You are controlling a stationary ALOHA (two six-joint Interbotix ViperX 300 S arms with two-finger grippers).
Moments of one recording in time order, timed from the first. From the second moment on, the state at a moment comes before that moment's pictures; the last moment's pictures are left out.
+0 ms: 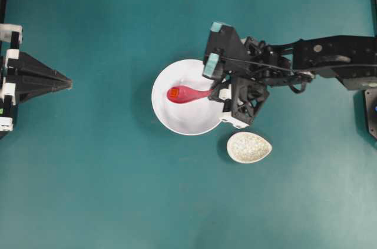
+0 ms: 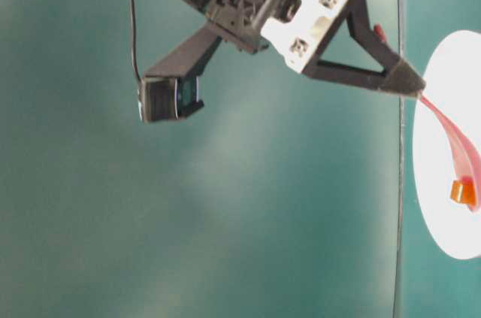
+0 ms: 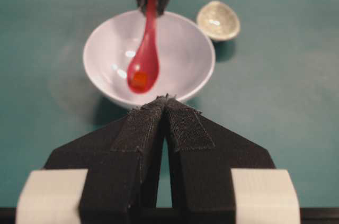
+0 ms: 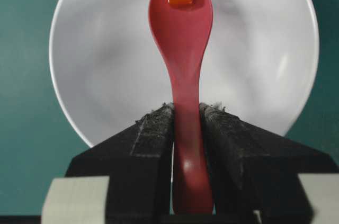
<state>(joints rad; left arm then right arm) 0.00 -1.00 1.14 0.01 0.16 -0.05 -0.08 -0.04 0.58 0.13 0.36 0.13</state>
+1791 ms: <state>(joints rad) 0.00 -1.00 1.14 0.01 0.16 -0.06 -0.05 -0.16 0.86 0.16 -0.08 0.13</state>
